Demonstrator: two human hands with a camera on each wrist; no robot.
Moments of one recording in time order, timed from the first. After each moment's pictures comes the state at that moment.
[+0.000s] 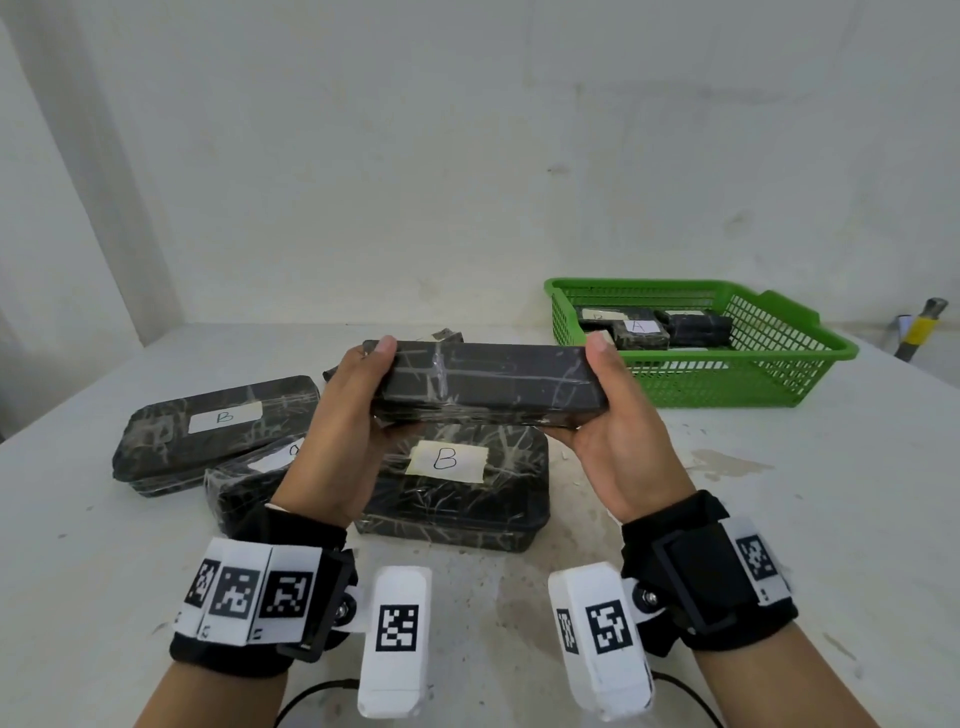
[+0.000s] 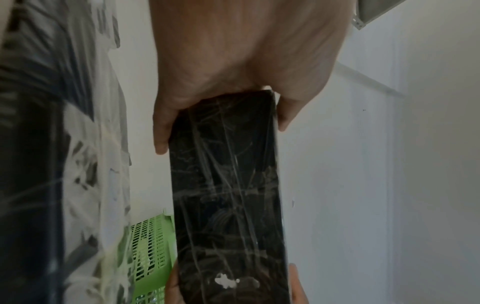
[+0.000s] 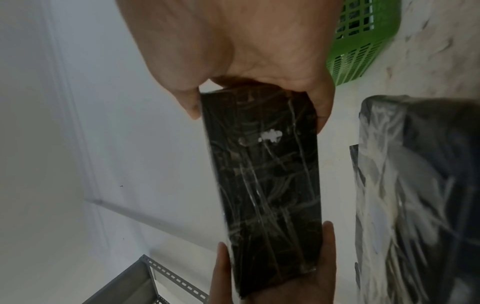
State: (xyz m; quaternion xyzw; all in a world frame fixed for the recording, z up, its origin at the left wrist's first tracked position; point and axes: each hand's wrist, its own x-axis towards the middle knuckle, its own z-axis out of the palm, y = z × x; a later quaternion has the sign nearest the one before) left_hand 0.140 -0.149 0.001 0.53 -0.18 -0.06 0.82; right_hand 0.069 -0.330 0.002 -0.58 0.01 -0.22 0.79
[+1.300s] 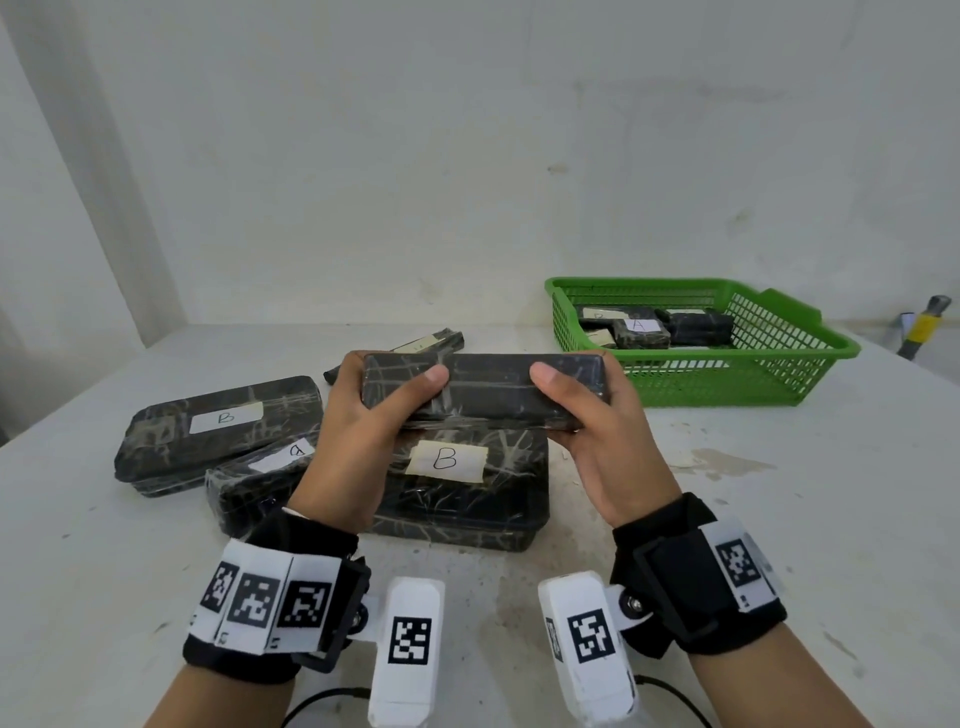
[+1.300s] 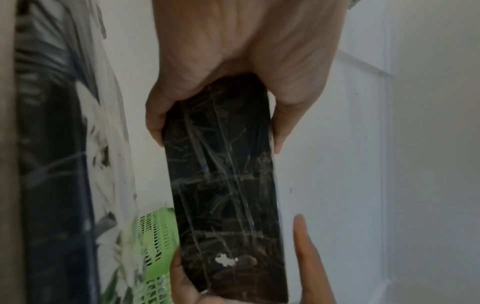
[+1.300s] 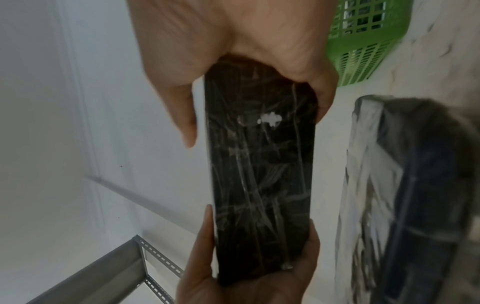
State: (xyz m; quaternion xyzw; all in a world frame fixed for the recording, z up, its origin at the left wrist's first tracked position) left_hand 0.131 -0.154 0.000 0.61 -0.13 -0.04 0.78; right_hand 0.078 -0.331 -0.011 -0.56 -0.02 -0.22 0.80
